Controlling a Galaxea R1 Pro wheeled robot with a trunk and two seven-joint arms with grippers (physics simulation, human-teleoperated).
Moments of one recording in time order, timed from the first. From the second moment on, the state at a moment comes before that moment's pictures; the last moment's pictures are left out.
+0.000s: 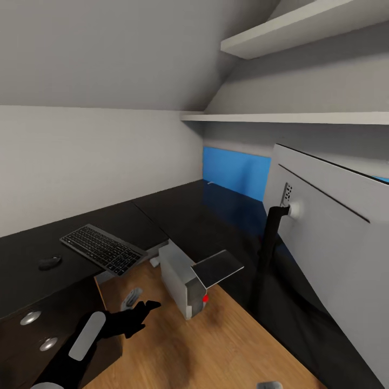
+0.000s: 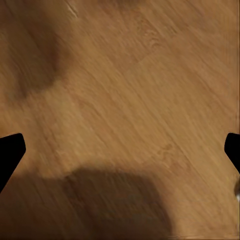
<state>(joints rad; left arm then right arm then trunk) -0.42 0.07 0.00 -0.93 1.03 0.82 0.07 -0.42 0.04 0.35 0.02 -0.31 -0.27 0.05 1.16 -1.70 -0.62</state>
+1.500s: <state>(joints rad) -0.42 0.09 0.00 -0.93 1.02 0.82 0.07 0.05 -0.09 0.35 0.02 -0.21 -1.01 0.05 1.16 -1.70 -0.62</state>
